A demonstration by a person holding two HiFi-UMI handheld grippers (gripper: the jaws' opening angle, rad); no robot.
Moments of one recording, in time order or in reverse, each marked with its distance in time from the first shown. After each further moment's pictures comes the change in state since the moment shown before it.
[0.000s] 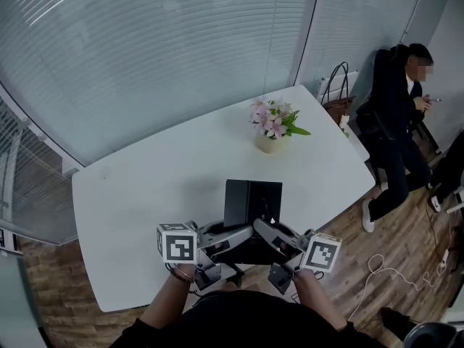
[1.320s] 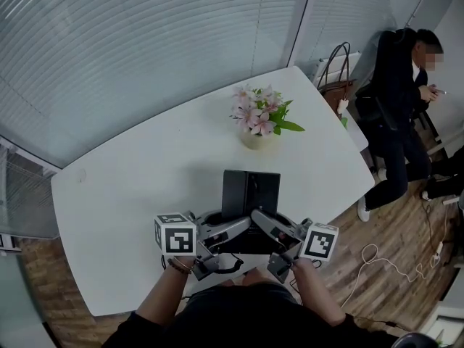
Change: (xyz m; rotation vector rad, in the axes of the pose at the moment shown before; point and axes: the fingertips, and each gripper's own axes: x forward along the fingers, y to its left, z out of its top) left arm 0.066 0.071 0.019 -0.033 0.040 0.038; right arm 0.001 -0.087 0.054 0.046 0.035 -0.038
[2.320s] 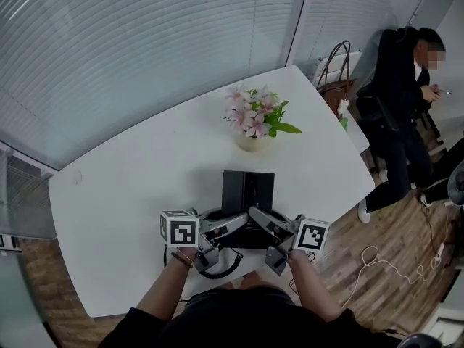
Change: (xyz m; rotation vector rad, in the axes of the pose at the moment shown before) left arm 0.023 0.051 -0.009 -0.046 0.014 0.023; right arm 0.004 -0.057 0.002 0.037 0.029 -0.009
